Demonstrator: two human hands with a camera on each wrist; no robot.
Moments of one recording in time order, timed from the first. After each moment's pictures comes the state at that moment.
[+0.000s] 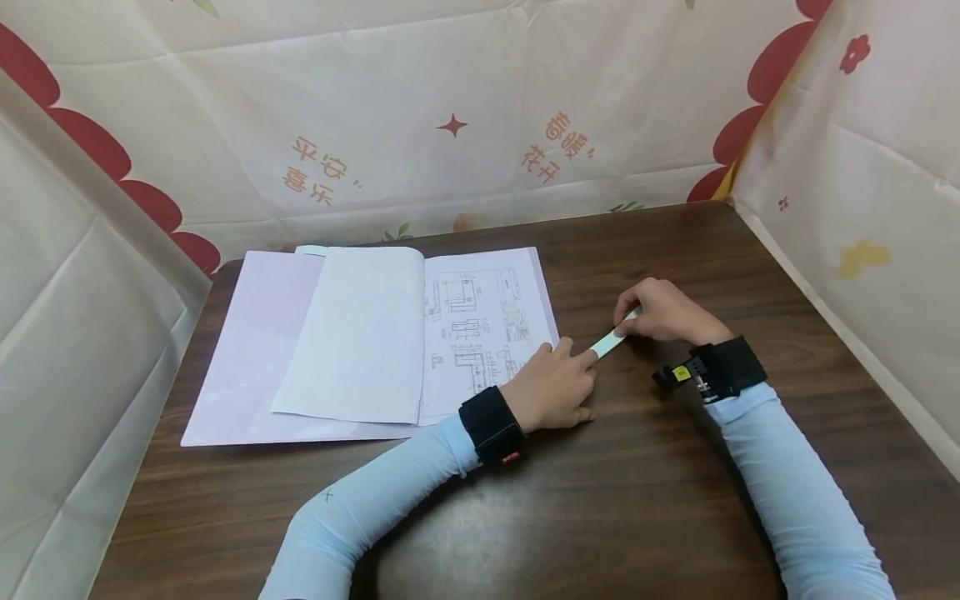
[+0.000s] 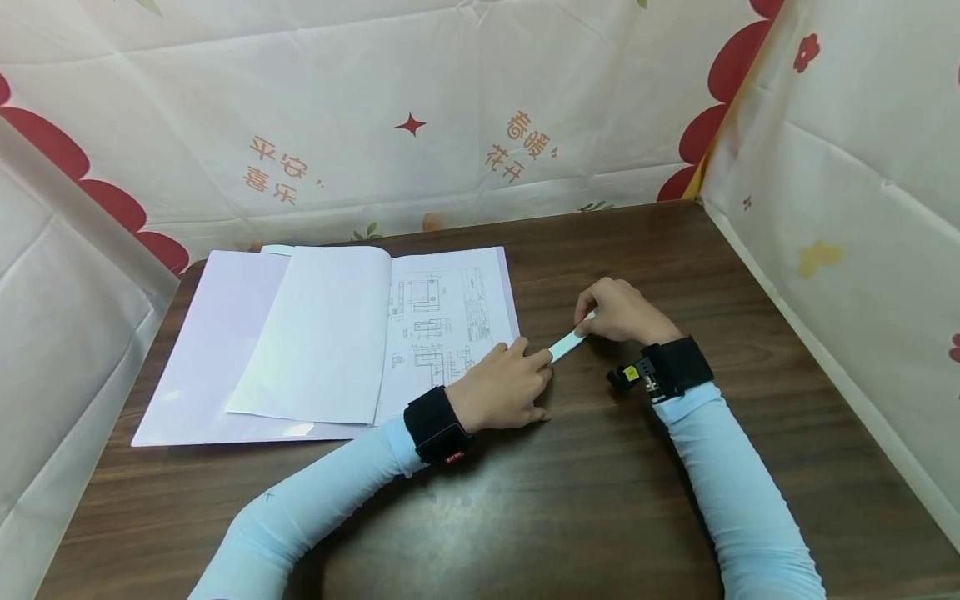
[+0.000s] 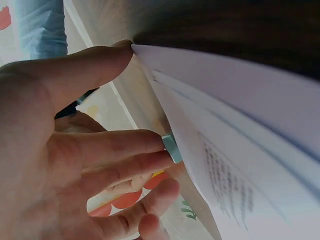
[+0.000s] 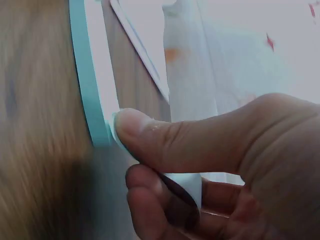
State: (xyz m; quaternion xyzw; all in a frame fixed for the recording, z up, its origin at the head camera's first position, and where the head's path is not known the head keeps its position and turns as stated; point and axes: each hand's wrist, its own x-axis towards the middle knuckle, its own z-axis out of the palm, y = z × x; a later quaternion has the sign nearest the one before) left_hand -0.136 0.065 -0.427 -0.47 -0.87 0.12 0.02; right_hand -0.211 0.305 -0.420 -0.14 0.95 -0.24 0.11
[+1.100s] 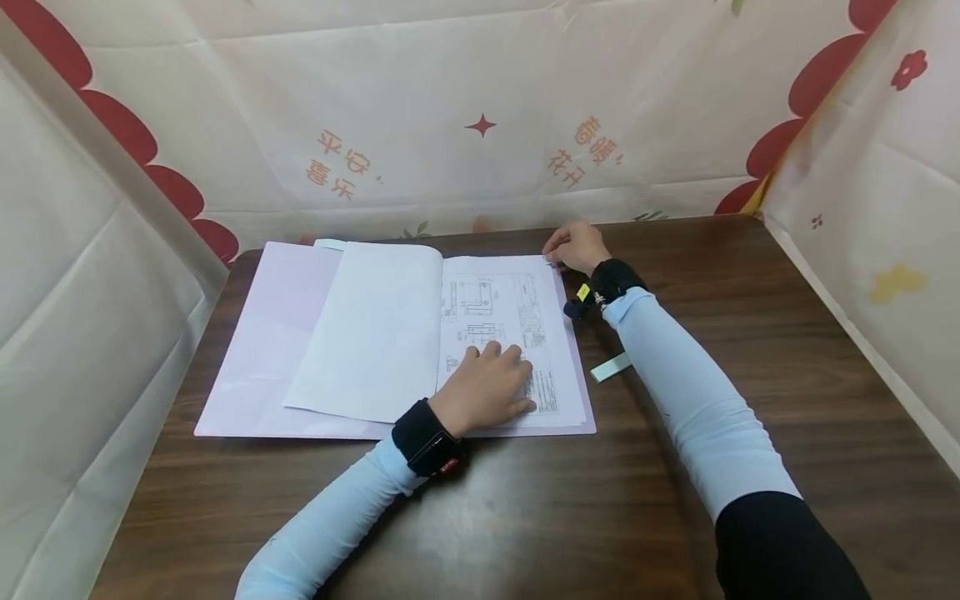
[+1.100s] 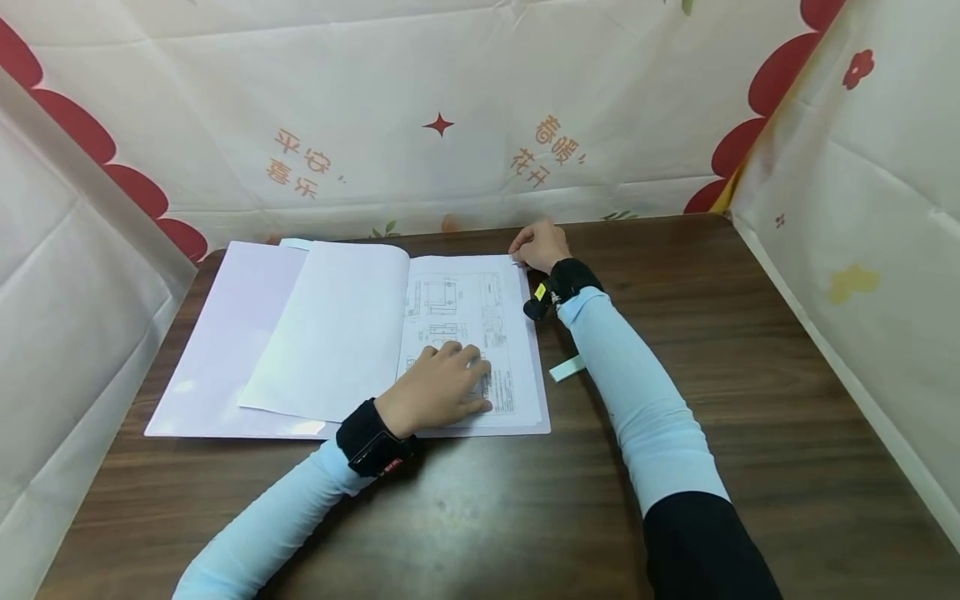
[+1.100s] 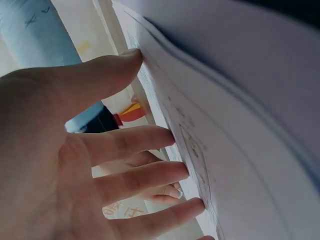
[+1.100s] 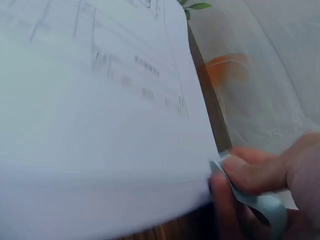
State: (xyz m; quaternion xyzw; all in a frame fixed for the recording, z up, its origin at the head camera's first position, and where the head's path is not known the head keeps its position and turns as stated) left_hand -0.151 -0.032 -0.431 -0.35 -0.93 -0.01 -0.05; right_hand -0.366 0.192 -0.442 0.00 0.91 -0.41 0.07
